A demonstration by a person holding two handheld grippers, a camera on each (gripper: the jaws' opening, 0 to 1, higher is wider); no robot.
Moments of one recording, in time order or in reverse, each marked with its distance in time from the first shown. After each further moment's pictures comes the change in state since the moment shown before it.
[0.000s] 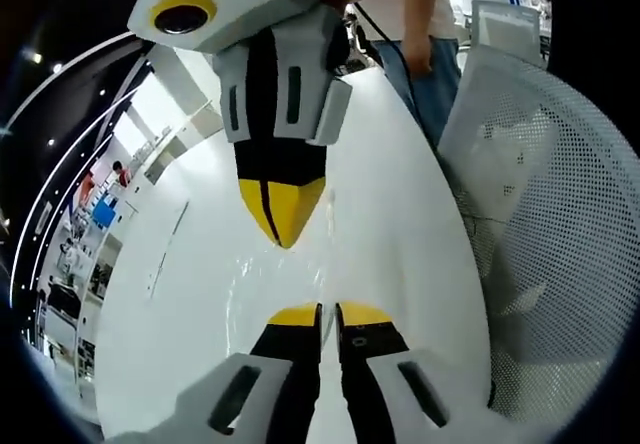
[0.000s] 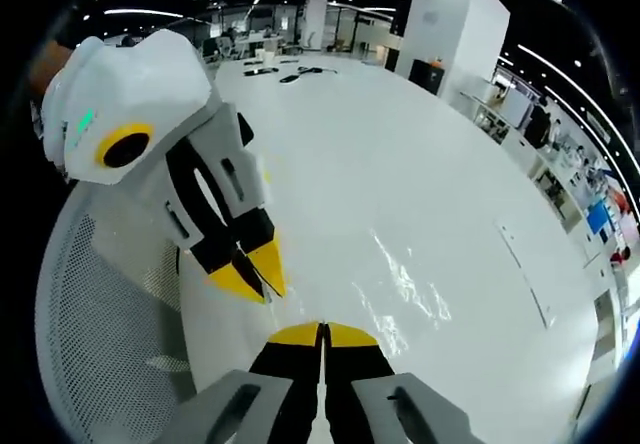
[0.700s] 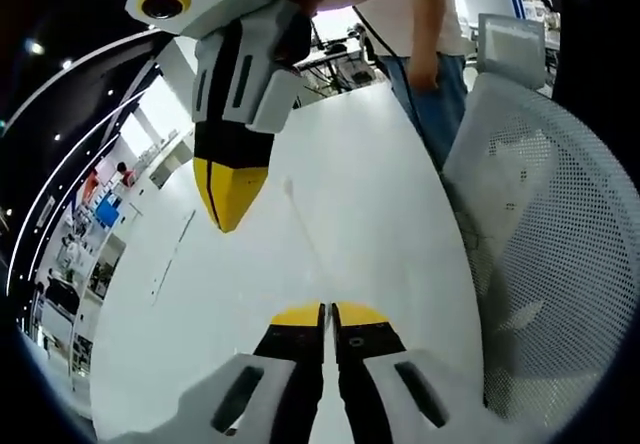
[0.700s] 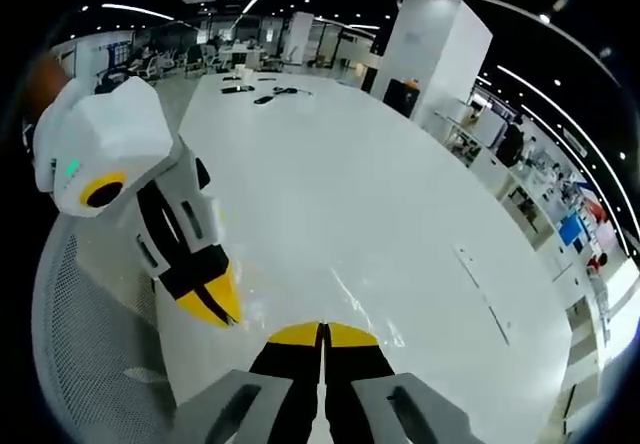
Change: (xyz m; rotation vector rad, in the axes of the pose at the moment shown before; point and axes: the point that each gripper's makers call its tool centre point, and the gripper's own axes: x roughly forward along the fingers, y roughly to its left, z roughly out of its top) left arm -0.006 0.007 0.016 -0.046 -0.054 0.013; right arm -0.028 -0.036 0.026 -0.007 -0.052 -0.113
